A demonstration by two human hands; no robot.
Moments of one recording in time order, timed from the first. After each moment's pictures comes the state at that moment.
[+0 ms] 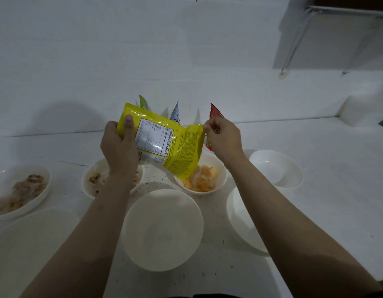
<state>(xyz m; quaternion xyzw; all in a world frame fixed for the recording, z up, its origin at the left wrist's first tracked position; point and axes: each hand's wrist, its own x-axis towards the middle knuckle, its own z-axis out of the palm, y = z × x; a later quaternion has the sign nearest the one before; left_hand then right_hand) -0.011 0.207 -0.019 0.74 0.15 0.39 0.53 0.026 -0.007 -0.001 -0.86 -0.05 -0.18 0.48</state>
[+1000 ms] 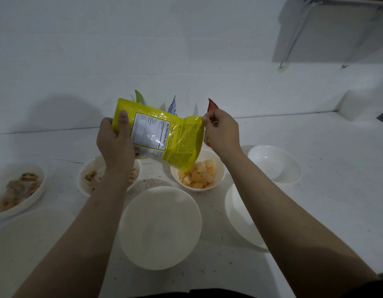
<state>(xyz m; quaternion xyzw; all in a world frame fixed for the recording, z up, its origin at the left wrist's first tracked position) -0.003 0.209 -0.023 0.74 0.16 0.38 0.53 0.033 -0.003 -0.002 -0.85 -0.04 -0.19 0.49</state>
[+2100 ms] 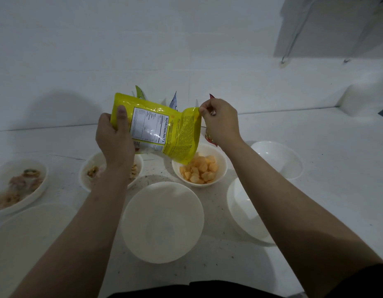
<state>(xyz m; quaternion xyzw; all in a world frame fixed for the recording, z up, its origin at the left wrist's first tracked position) -0.004 0.214 -0.024 0.73 0.16 0.39 0.54 0.042 0.001 0.010 -0.87 -0.07 -0.20 0.44</state>
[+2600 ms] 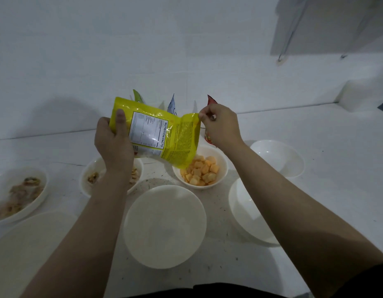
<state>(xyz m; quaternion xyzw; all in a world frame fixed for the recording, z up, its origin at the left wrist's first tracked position) 0.003 0.218 -0.027 0.73 0.16 0.39 0.54 0.039 -0.004 0.005 -0.87 -0.07 -0.20 0.44</state>
